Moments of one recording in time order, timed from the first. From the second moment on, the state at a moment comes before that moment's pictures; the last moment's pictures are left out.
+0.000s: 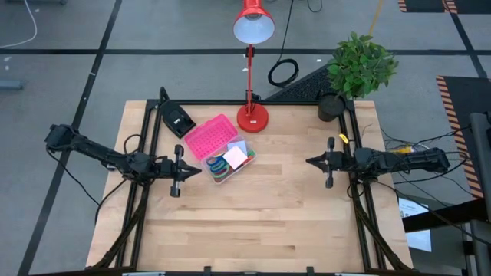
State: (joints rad) left arm -0.28 0.65 0.01 0.73 -0.23 0.13; right arm 0.09 0.15 0.07 -0.08 0.21 -0.07
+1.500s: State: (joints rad) left arm -0.19 0.55 0.01 0.67 -0.20 0.18; right arm 0.16 0.00 0.02 0.09 0.26 -0.30
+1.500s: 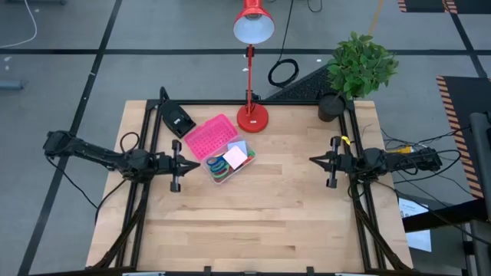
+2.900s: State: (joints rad) left arm -0.19 0.55 0.01 0.57 -0.13 0.14; right arm -0.07 0.06 0.02 0.02 -0.05 -0.22
